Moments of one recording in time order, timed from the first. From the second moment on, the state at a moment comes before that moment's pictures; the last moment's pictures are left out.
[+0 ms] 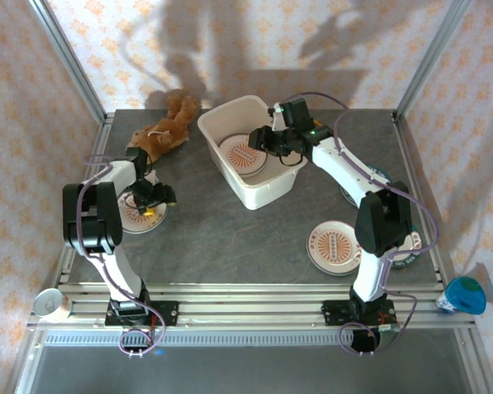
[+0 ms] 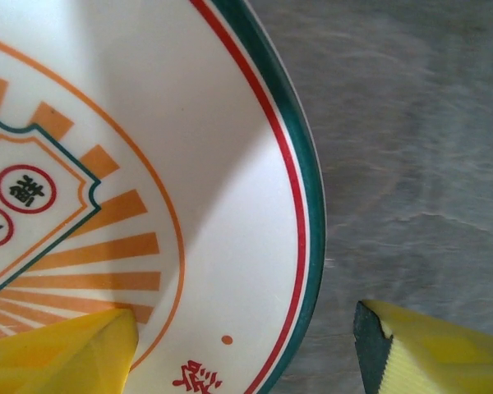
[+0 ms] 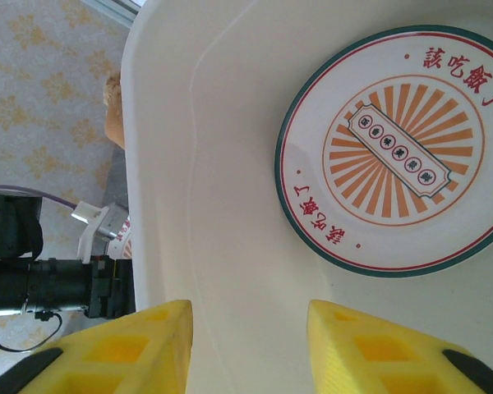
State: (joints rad) left arm 0.13 1.83 1.16 -0.84 0.26 -0.26; right arm 0.44 1.86 1.66 -0.51 -0.46 0.56
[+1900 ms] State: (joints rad) left arm 0.48 1.56 0.74 -0.30 0.52 -0.65; right arm 0.65 1.92 1.92 -0.68 -0.34 0.51
